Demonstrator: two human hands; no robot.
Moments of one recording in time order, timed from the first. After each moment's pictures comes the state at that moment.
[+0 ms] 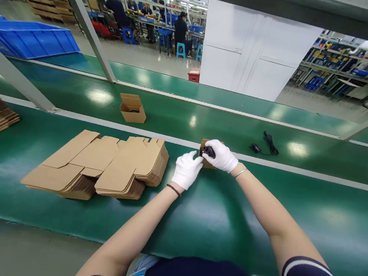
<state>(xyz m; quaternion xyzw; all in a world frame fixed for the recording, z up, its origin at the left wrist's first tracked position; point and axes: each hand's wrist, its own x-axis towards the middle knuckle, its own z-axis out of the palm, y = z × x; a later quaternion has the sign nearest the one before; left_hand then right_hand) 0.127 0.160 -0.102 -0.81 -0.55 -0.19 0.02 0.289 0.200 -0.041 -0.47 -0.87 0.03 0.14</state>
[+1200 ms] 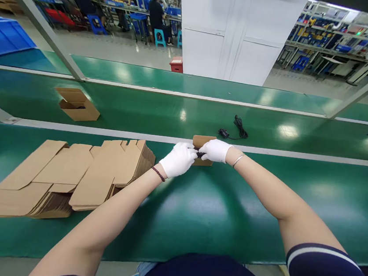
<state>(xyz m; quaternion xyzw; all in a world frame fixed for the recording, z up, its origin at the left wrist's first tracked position) 0.127 0.197 -0.066 -0.94 -0.31 -0.13 0.01 0.309 0.216 -0.019 -0.43 -0.88 0.08 -0.17</state>
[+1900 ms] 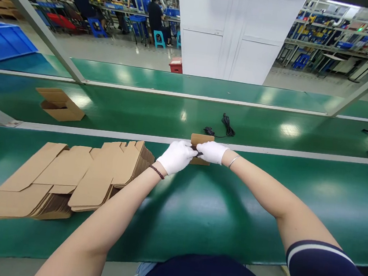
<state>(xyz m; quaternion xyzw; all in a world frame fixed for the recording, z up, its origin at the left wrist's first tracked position) 0.126 0.203 -0.054 -0.94 -0.32 -0.10 0.06 0.309 0.212 -0.027 -0.44 -0.88 0.07 -0.14</state>
